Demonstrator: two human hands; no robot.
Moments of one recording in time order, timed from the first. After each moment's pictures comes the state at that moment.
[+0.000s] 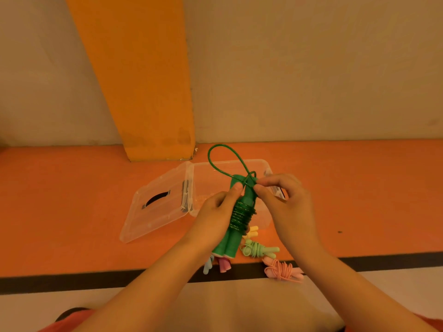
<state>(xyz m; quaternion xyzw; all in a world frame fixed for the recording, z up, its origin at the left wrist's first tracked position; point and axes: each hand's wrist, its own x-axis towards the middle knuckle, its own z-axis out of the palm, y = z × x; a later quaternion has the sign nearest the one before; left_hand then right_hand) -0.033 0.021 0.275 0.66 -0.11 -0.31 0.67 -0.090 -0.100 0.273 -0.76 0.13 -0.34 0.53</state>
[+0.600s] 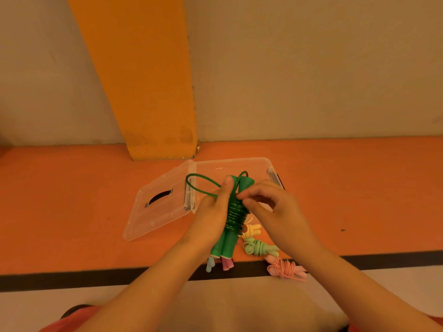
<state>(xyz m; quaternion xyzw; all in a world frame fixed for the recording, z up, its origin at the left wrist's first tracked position) -0.030 0.025 0.270 0.68 -0.11 -0.27 0.67 -0.088 -0.097 0.264 -0.82 0.04 -0.21 0.53</state>
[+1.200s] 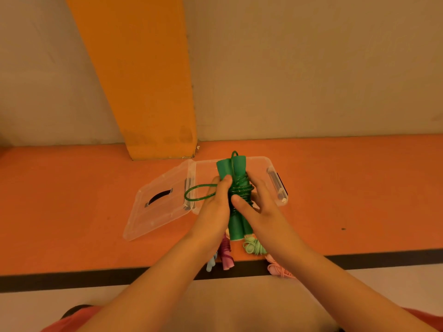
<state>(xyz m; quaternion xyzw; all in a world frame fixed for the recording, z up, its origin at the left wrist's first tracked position) -0.022 0.011 0.262 0.64 -0.05 -0.25 0.73 -0.084 -0.077 0.253 -0.70 0.10 -0.11 0.70</state>
